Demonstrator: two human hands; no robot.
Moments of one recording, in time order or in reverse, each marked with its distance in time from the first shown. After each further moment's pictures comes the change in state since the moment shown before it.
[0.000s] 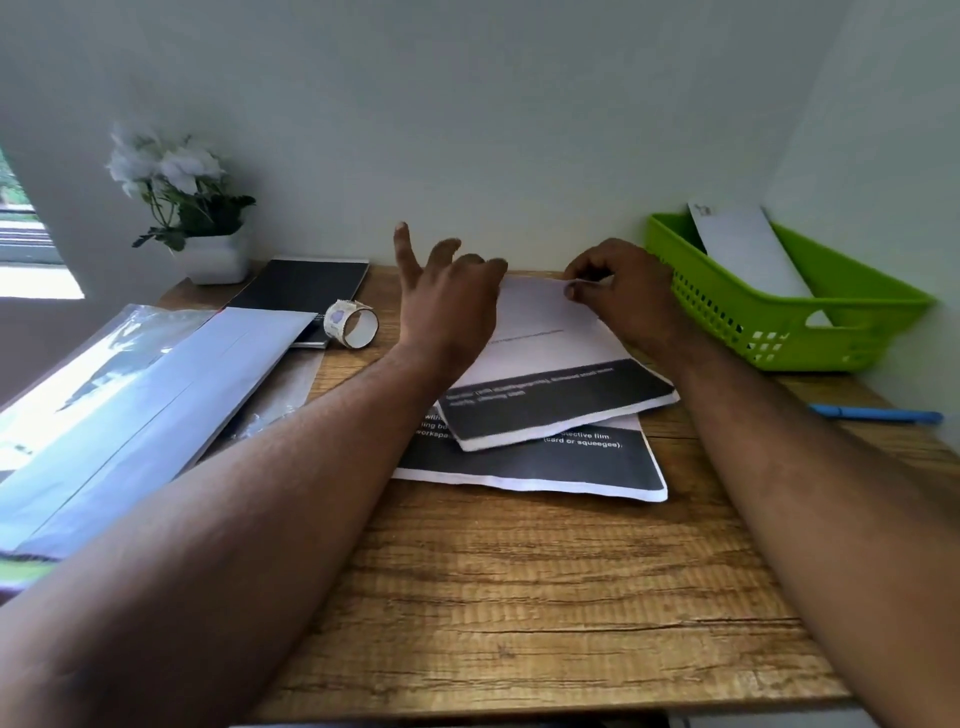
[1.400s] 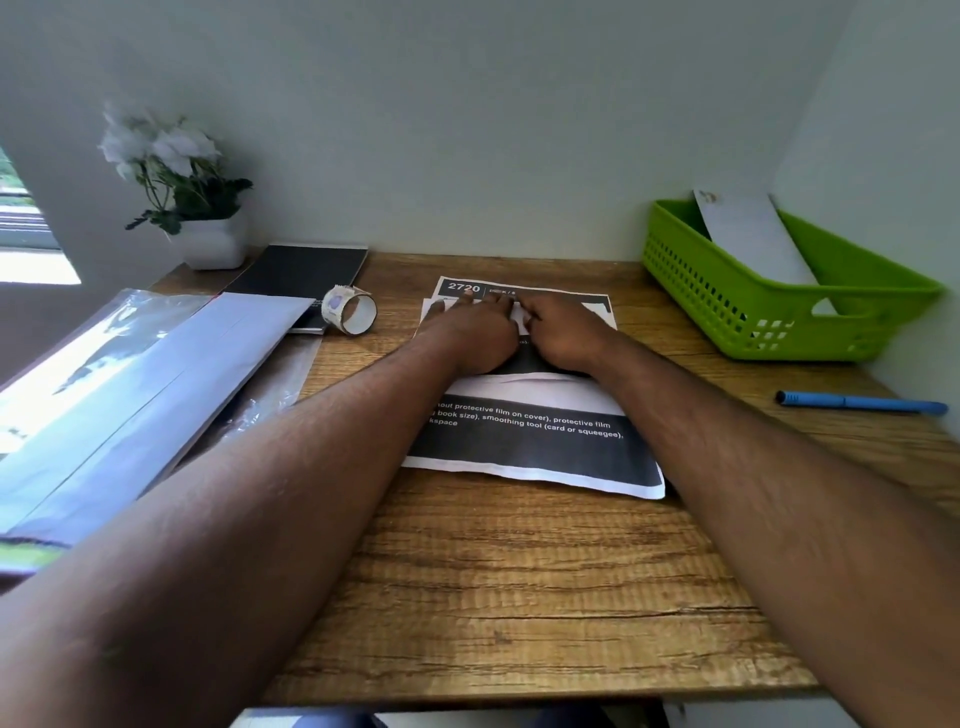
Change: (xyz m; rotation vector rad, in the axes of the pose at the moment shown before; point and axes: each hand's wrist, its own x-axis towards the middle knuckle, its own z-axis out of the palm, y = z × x) left_hand 0.004 0.007 0.031 -0.183 -0.741 -0.085; right_hand -0.007 -0.013 0.058 -0.262 -0.422 0.117
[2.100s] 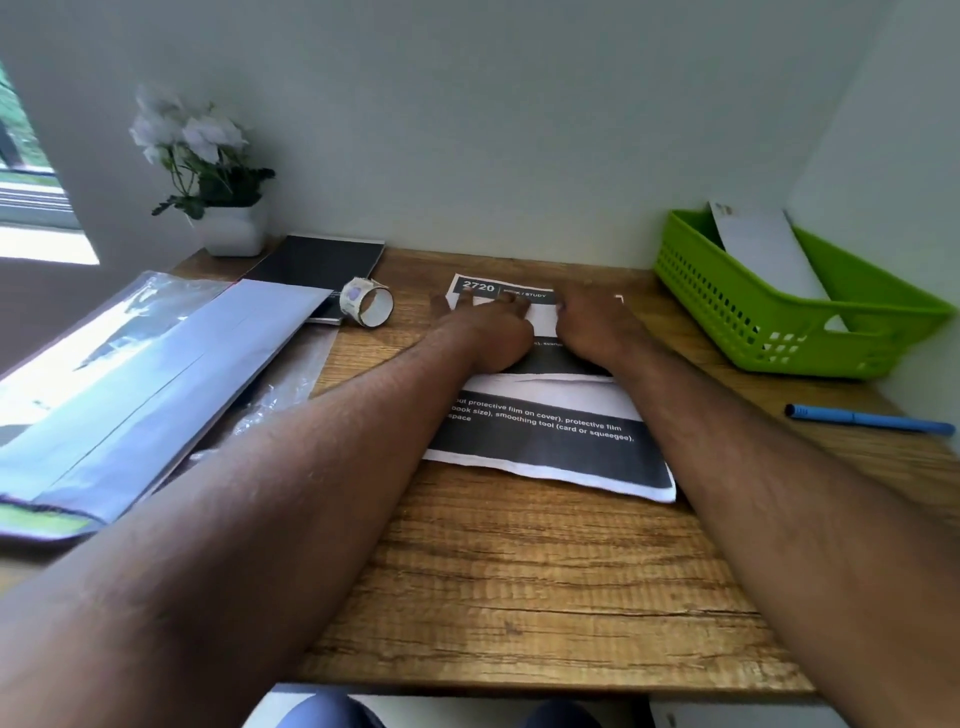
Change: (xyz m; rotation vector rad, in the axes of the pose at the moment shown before) left_hand -0.003 0.001 -0.003 0.024 -0.027 -0.060; right_hand -0.002 0.003 -0.015 -0.250 0.149 0.033
